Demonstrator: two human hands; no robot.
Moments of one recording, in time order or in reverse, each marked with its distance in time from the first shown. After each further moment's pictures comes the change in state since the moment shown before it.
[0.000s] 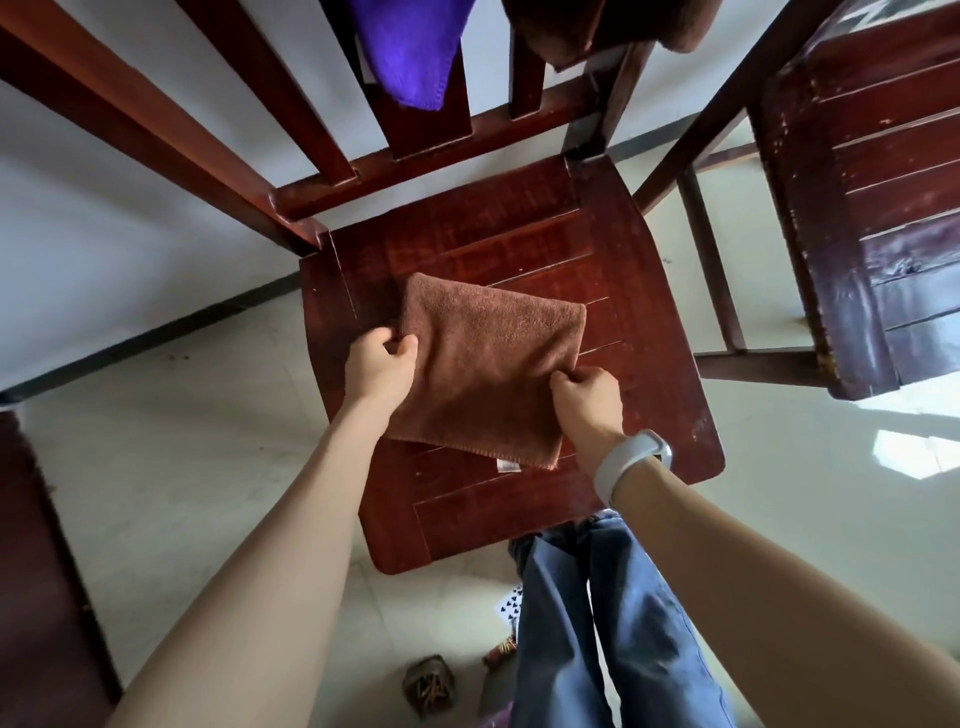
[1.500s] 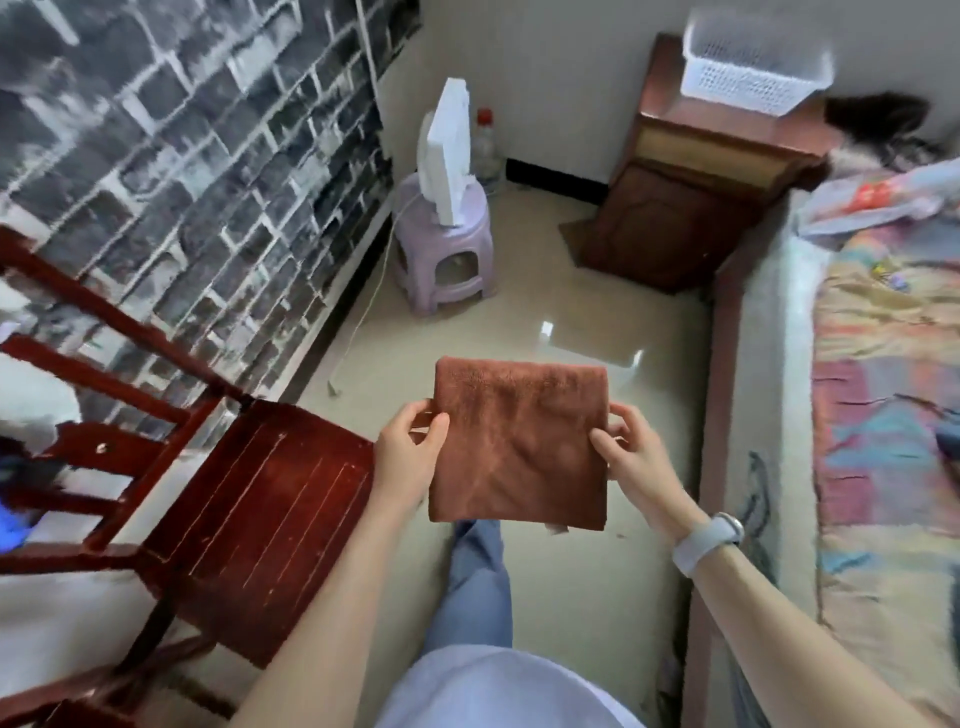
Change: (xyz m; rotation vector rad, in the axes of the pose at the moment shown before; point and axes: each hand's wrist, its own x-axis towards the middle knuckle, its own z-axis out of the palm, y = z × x) left_hand -0.549 0.540 0.365 0.060 -0.574 0.893; right_hand -0.069 0.273 -0.785 0.822 0.496 -0.198
